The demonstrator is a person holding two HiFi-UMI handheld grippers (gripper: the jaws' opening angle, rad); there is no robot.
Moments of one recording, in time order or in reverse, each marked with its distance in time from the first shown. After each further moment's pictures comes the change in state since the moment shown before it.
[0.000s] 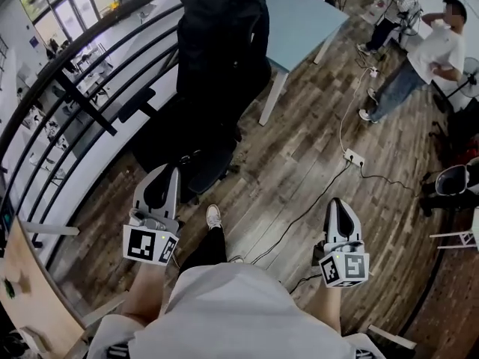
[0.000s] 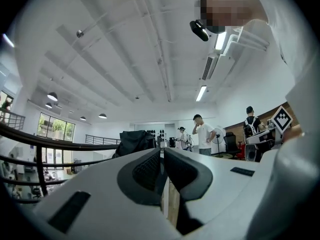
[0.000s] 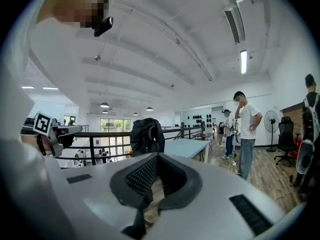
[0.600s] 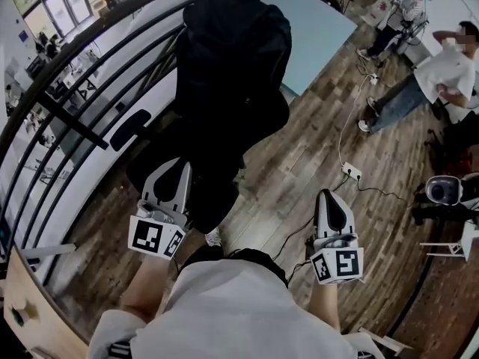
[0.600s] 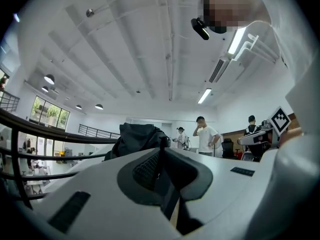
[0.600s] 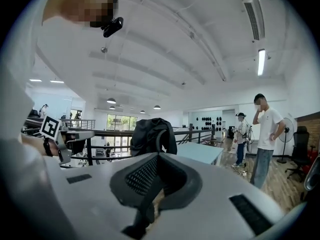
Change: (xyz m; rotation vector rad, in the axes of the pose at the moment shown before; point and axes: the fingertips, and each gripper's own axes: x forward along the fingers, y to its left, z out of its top) left arm 0.156 0.109 -0.016 -0.107 0.015 -0.076; right arm 0.197 0.058 0.066 -0.091 -0.001 0.080
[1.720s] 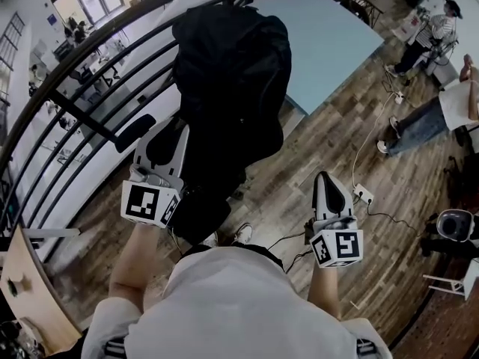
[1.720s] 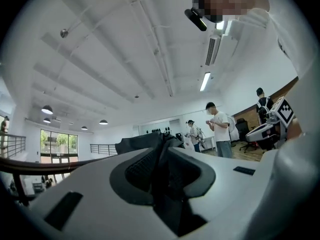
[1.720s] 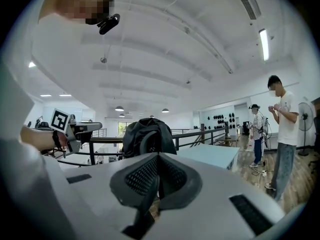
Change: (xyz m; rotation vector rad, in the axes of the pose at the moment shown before) left arm 0.125 0.022 0.040 0.245 0.005 0.130; right arm 0.118 -0.080 -0.007 0.063 -0.051 0.159
